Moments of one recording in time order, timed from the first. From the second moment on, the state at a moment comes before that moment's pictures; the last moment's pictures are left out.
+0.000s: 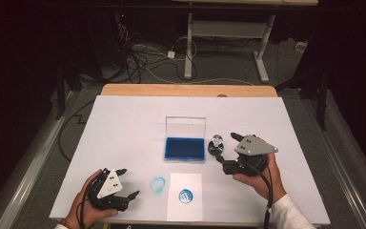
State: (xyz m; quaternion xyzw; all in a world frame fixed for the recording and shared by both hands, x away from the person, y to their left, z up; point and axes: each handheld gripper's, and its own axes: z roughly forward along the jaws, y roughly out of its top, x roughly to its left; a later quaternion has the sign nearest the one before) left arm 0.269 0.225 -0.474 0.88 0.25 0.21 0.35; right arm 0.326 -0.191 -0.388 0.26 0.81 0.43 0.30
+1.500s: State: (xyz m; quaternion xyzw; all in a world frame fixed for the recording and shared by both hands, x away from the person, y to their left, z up) left arm 0.272 0.225 -0.472 0.87 0.25 0.22 0.35; right arm 0.285 -0.244 -0.434 0.28 0.81 0.41 0.31
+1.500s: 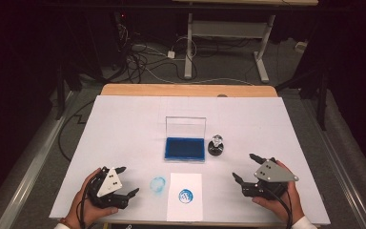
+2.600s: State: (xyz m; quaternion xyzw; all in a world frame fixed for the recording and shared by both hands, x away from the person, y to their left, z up) left arm 0.273 0.224 -0.467 0.87 0.24 0.22 0.37; right arm 0.259 -0.256 -0.445 0.28 0.80 0.42 0.31
